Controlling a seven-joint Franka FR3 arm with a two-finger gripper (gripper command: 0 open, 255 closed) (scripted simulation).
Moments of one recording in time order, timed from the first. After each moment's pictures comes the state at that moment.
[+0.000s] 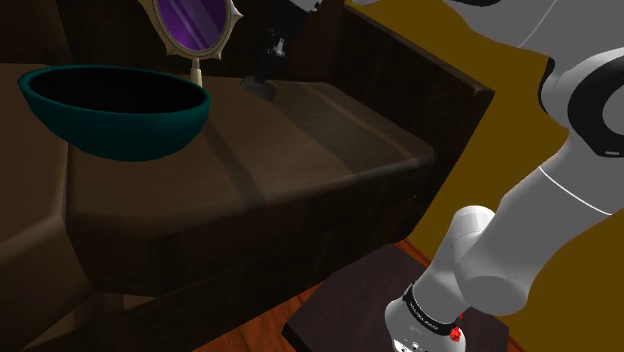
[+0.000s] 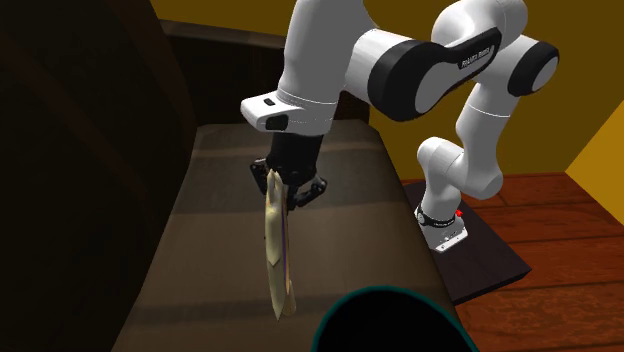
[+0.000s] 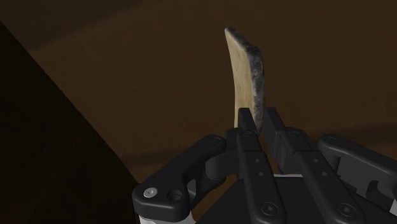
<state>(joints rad) 0.29 -0.15 -0.07 -1.75 0.05 1.92 -0.77</state>
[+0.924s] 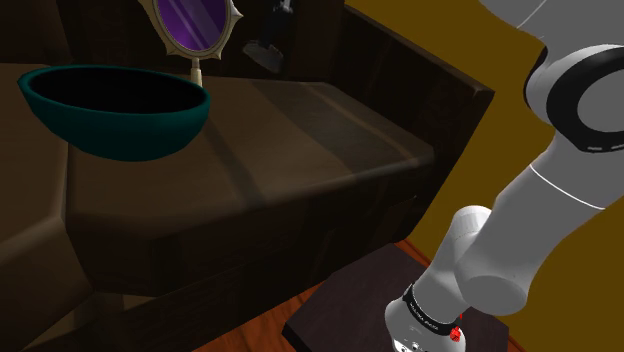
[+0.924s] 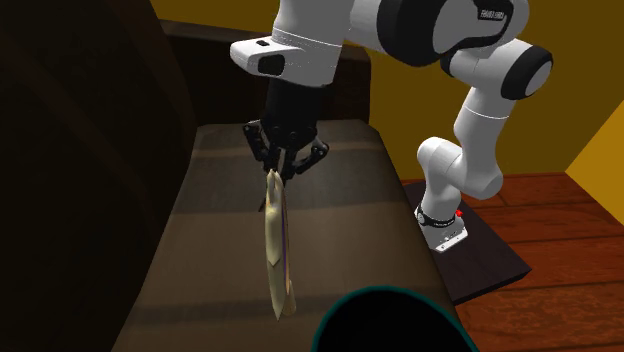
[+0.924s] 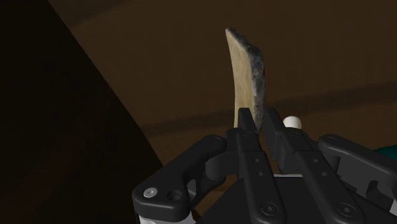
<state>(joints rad) 0.29 -0.08 -0.08 -1.48 0.05 1.72 -0.76</state>
